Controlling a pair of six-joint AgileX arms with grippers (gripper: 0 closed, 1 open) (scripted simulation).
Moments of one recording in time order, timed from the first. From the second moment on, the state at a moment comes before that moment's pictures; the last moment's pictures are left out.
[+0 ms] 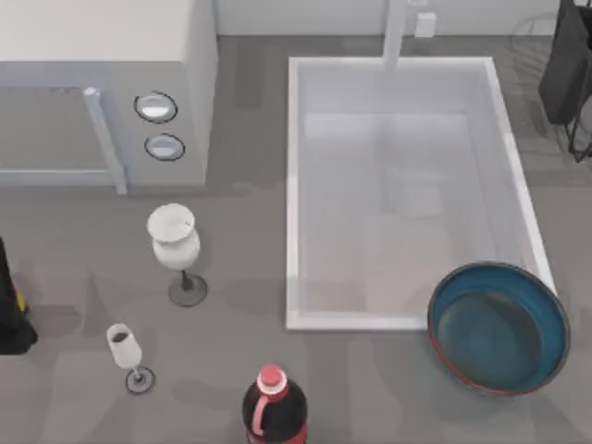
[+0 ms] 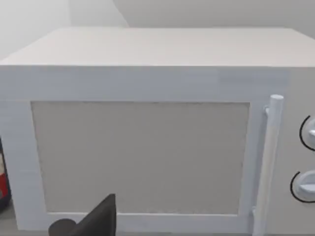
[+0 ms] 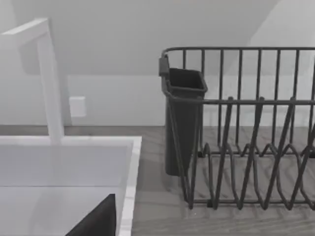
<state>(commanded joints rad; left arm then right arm) 0.00 0.00 0.00 0.00 0.00 0.00 0.00 0.00 0.00 0.00 0.00 0.00</state>
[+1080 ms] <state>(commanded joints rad) 0.00 0.00 0.00 0.00 0.00 0.00 0.24 1.13 0.82 -0.85 0.02 0.25</state>
